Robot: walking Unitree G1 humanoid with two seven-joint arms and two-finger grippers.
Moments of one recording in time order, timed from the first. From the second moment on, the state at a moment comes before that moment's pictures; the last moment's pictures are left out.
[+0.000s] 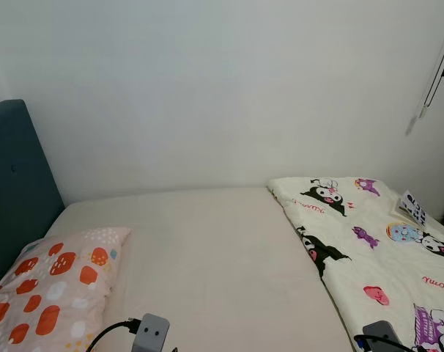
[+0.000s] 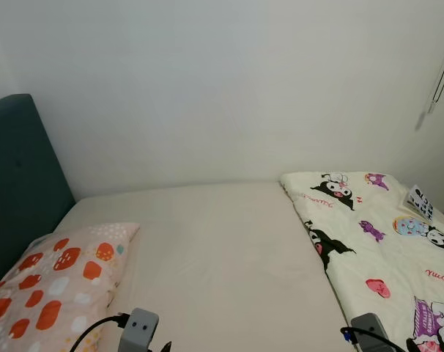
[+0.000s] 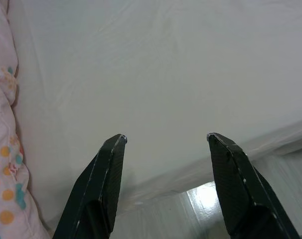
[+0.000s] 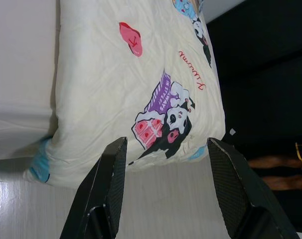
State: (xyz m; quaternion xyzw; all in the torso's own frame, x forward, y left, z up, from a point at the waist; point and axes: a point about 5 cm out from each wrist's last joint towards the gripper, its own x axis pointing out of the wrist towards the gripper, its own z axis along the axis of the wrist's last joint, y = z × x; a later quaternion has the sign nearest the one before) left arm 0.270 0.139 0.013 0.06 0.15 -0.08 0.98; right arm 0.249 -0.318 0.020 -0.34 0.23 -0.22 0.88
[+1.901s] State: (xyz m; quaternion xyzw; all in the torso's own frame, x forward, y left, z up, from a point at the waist) left arm 0.275 0.137 0.017 0.06 0.14 -0.08 0.98; right arm 0.251 -0.320 0.020 -0.34 0.24 -0.22 0.88
